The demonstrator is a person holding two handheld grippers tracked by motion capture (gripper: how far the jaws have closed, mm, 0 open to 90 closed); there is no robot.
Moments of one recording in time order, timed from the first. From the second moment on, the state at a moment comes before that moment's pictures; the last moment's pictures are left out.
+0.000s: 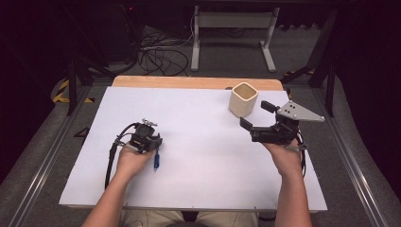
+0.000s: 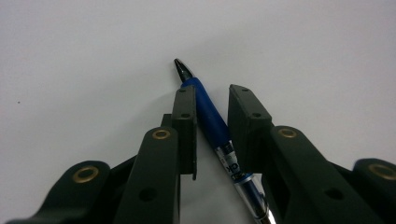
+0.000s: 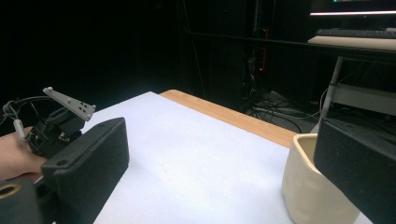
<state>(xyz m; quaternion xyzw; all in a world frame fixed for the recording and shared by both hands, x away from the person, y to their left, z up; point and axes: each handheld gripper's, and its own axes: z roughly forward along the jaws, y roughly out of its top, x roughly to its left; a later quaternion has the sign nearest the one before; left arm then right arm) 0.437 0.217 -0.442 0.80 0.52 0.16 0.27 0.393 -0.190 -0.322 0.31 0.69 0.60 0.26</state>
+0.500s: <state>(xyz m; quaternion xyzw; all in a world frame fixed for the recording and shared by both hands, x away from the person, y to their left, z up) 0.433 0.218 -0.439 0.80 0.49 0.15 0.30 0.392 -0.189 -0.321 0.31 0.69 0.60 0.26</state>
